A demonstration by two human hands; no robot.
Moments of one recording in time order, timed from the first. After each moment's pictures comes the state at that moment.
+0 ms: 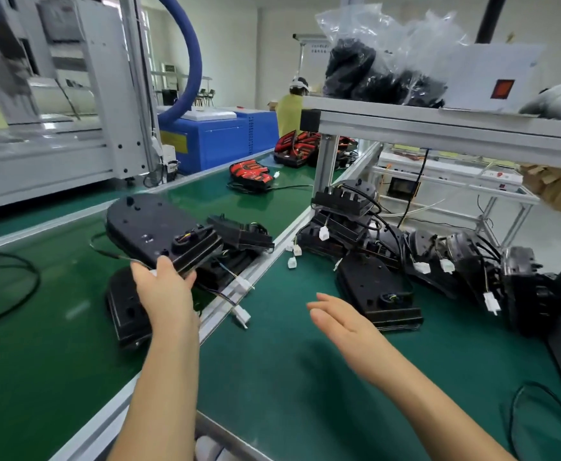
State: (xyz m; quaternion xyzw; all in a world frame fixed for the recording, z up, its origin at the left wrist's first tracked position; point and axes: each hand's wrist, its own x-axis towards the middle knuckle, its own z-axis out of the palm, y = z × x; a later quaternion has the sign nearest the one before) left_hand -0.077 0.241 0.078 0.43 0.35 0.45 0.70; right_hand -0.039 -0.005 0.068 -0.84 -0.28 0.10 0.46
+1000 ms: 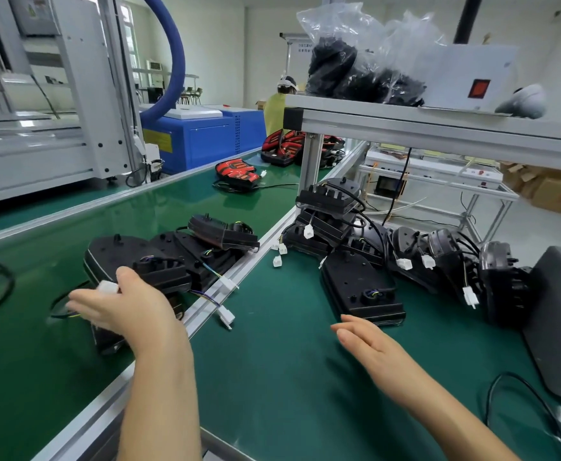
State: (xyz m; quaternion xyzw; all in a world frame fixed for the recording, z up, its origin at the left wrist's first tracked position) left_hand -0.096 0.227 0.087 0.45 0.47 0.51 0.57; right_hand -0.040 -0.063 0.053 -0.86 -0.22 0.11 0.44
